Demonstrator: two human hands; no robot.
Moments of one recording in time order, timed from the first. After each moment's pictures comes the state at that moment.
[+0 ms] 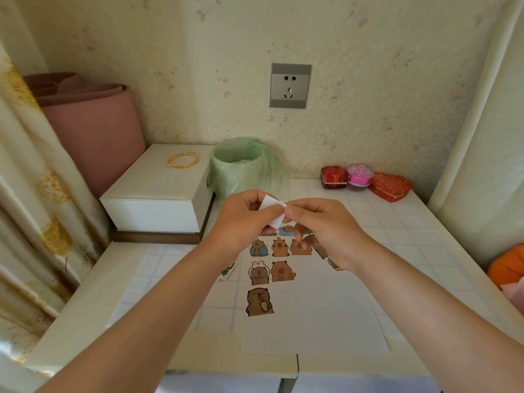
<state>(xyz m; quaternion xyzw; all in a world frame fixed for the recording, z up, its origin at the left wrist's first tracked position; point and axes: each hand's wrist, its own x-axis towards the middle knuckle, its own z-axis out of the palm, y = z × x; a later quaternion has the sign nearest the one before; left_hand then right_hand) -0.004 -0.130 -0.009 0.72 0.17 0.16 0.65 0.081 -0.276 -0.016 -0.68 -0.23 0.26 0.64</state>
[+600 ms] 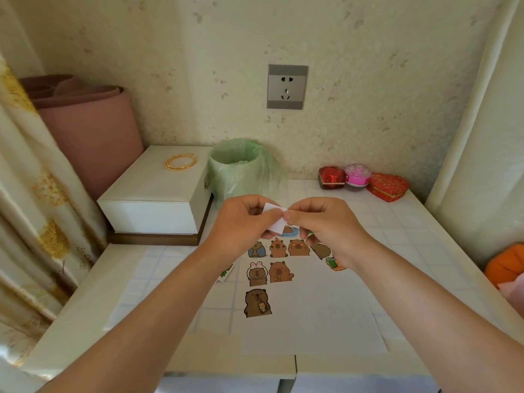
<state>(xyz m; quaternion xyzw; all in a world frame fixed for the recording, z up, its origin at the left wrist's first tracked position) -0.006 -0.132 -0.010 0.75 0.16 0.15 0.62 0.083 -0.279 -0.011 -0.73 -0.20 0.21 0.62</state>
